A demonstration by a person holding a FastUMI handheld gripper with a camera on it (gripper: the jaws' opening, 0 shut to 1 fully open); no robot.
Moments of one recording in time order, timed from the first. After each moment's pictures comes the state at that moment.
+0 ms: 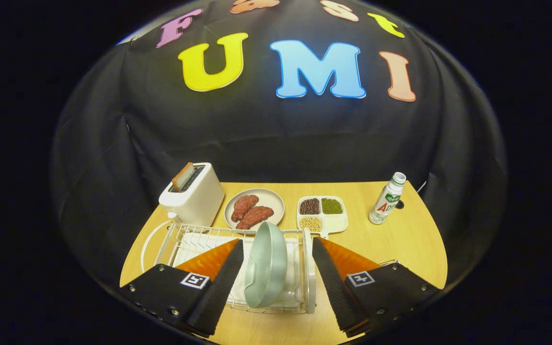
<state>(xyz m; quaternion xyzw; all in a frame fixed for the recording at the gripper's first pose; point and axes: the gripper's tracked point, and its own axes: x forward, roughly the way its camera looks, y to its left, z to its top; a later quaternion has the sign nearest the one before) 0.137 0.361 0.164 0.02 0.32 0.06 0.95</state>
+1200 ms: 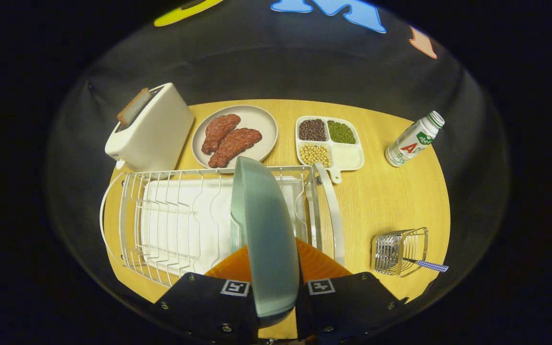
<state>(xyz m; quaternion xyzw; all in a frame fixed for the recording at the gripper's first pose) 0.151 0.373 0.051 -0.03 0.54 0.01 0.84</state>
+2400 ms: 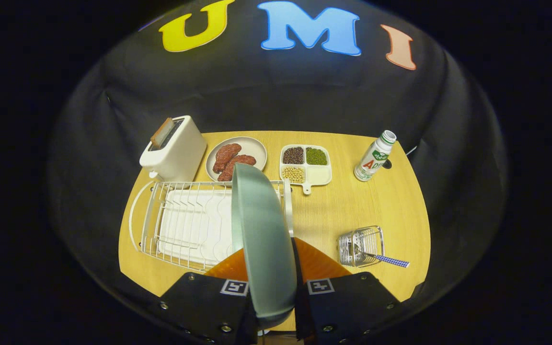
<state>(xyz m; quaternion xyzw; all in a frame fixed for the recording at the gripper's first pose) 0.086 0.309 0.150 0.02 0.46 0.04 0.89</state>
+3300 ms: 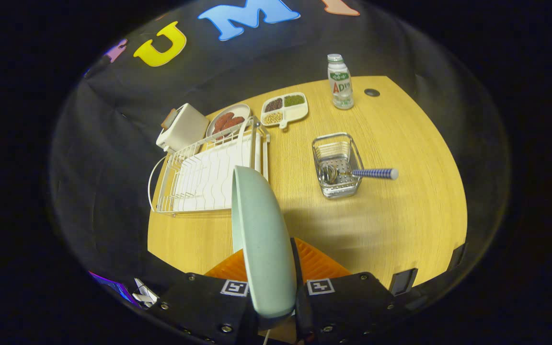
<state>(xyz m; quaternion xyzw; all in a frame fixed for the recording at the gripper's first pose) -0.053 0.214 0.055 0.16 0.52 0.11 0.83</state>
